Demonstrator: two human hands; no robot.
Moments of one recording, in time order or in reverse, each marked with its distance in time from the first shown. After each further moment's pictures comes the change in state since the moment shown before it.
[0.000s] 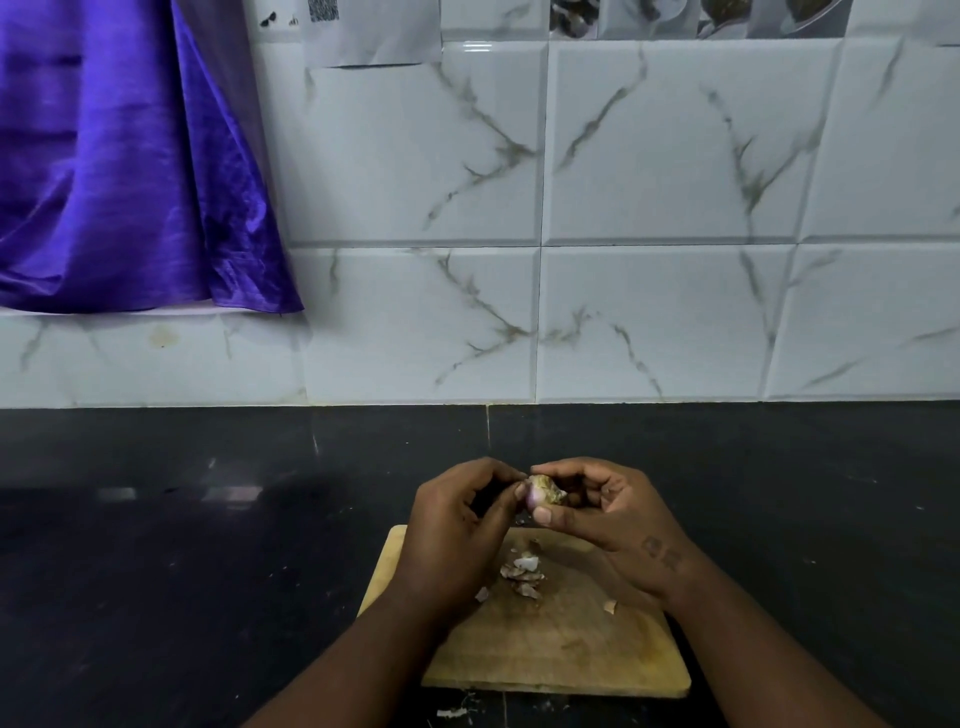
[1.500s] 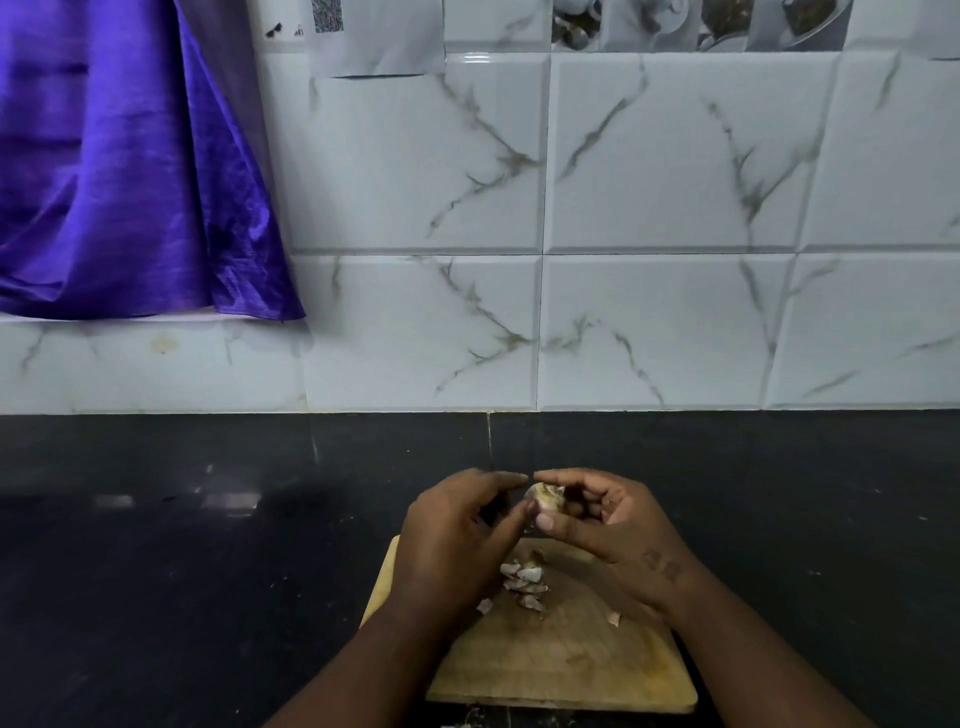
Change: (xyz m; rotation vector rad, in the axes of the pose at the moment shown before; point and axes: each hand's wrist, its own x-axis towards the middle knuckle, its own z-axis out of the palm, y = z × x) left_hand 0.000 0.003 -0.005 0.264 0.047 0.087; right_hand -0.001 0.001 0.002 0.020 0.000 0.032
